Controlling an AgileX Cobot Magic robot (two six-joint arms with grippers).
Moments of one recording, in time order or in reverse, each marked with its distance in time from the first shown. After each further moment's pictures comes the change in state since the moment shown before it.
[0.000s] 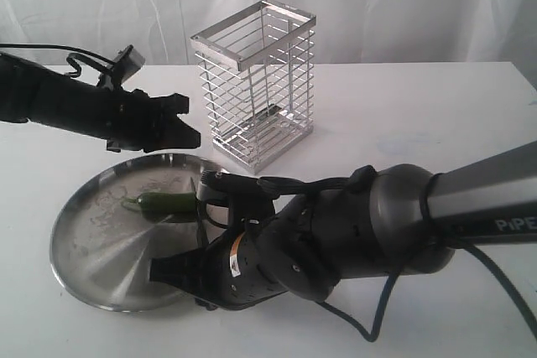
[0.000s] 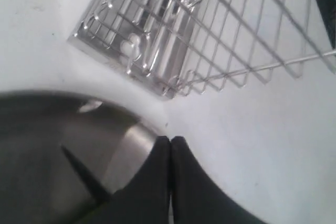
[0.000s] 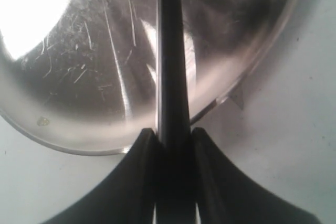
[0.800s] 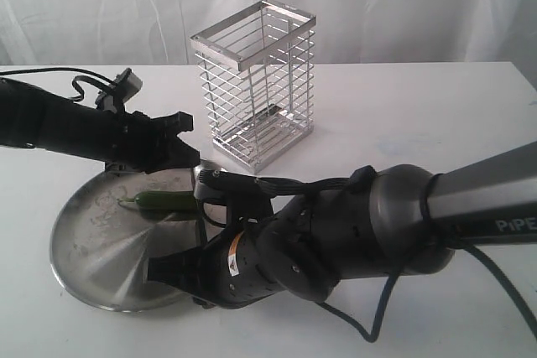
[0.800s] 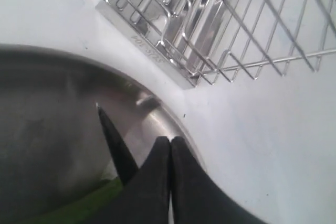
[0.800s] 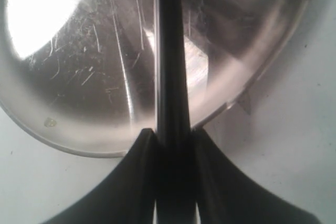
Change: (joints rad) left arm -0.031 -0.007 0.109 -0.156 -0.094 0.066; right arm 0.001 -0.002 0.000 -0.003 -0.015 0.000
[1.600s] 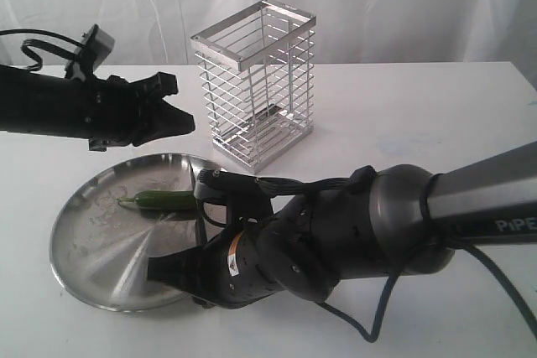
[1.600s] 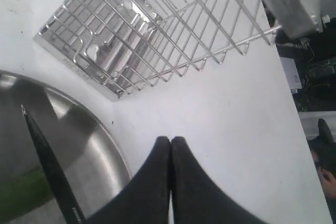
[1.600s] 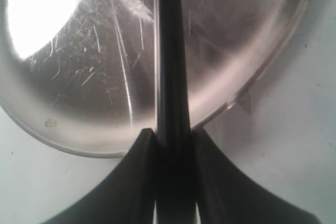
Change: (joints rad) left arm -0.011 -0.238 0.110 -0.087 0.005 0.008; right arm 0.000 0.000 0.000 0.000 -0.002 0.004
